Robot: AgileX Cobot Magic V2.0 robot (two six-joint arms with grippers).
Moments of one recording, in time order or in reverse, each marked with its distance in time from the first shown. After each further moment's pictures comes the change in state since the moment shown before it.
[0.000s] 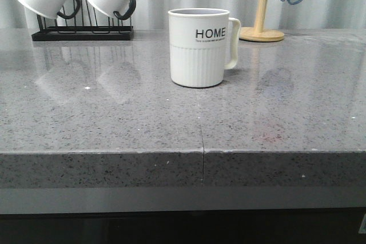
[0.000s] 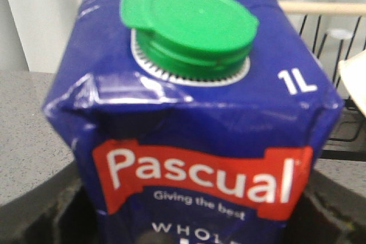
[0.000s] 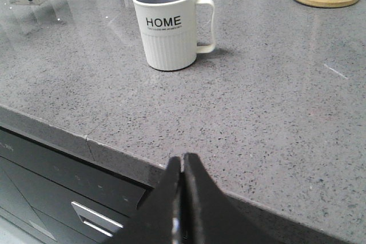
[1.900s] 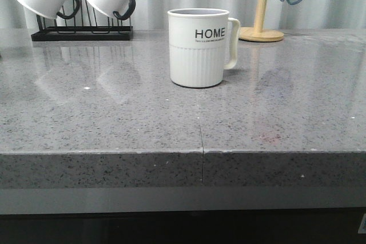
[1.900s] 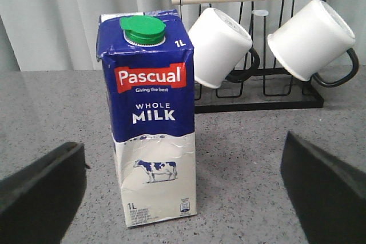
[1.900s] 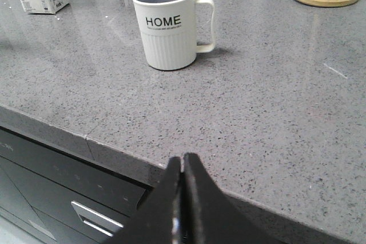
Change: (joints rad) left arm -0.041 -0.346 0.256 0.062 0.112 0.000; right arm 0.000 0.000 0.000 0.000 0.000 0.000
